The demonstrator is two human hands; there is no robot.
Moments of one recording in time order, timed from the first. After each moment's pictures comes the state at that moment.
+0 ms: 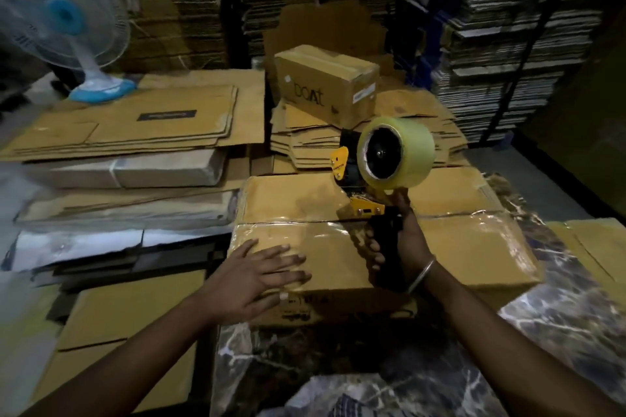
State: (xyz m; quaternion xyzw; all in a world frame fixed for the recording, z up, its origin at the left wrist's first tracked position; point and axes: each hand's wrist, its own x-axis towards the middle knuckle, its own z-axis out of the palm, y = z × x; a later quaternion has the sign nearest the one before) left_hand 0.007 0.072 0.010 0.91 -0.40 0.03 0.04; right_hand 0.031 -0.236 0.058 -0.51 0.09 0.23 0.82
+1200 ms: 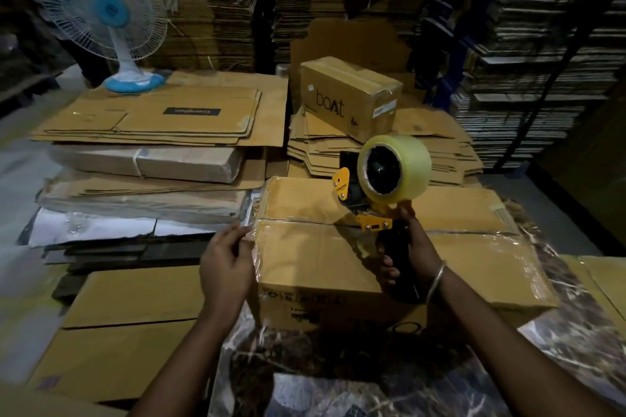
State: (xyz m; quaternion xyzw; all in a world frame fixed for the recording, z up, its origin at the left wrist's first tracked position) left_hand -0.017 0.062 0.022 0.85 0.17 0.25 0.43; right_hand 0.037 -0.234 0.056 -0.58 0.11 0.29 0.75
